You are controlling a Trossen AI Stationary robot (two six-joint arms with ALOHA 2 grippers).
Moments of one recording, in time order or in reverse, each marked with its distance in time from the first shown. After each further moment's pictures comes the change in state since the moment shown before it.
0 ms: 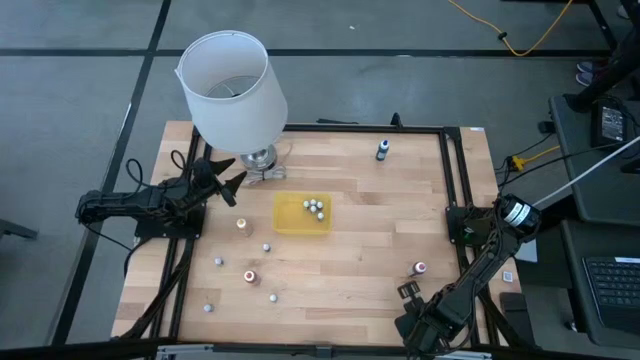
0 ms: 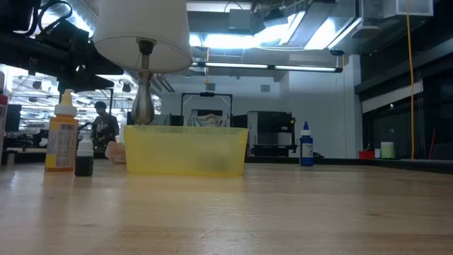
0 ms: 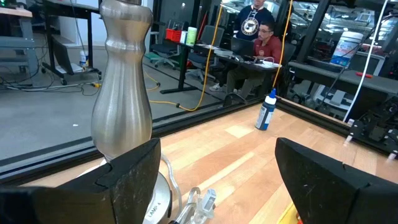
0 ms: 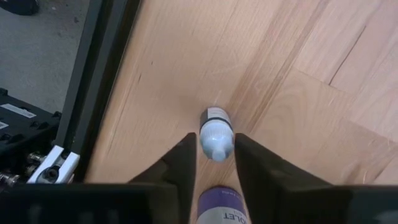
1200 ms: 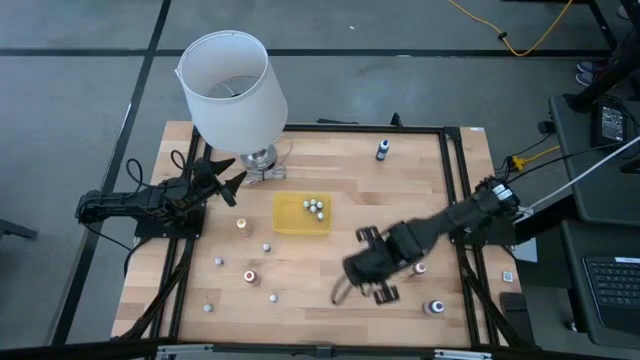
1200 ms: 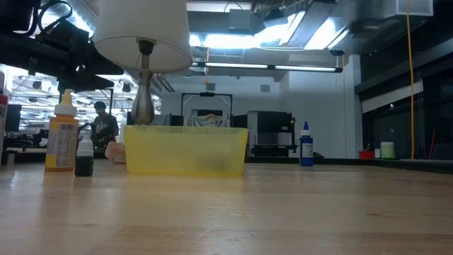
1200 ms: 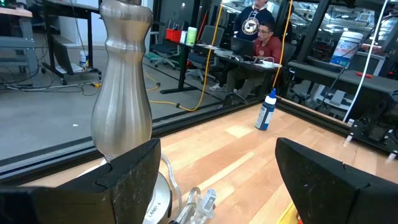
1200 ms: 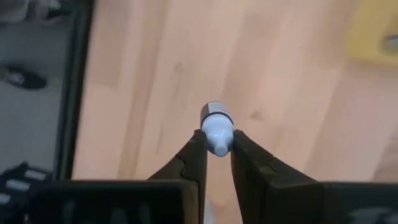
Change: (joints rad) left arm 0.000 0.000 0.000 0.000 0.000 0.000; right arm -0.498 0.004 0.562 -0.454 -0.008 -0.318
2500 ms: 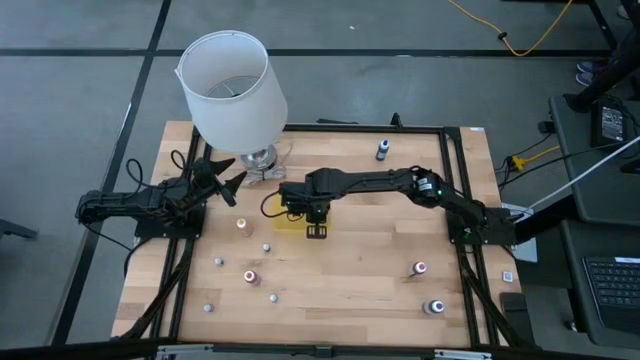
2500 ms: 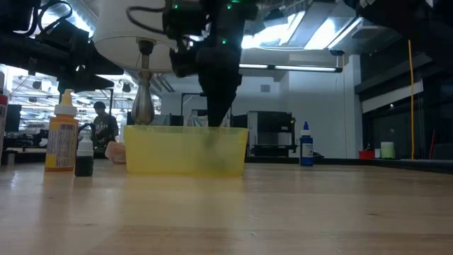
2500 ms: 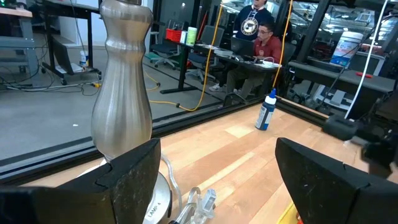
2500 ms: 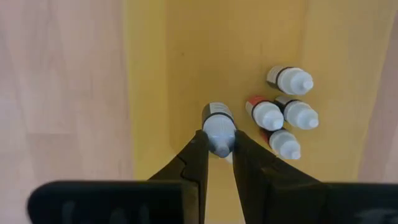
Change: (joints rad) left arm 0.000 0.000 0.000 0.000 0.000 0.000; right arm -0.460 0.516 0.416 0.030 -0.003 -0.230
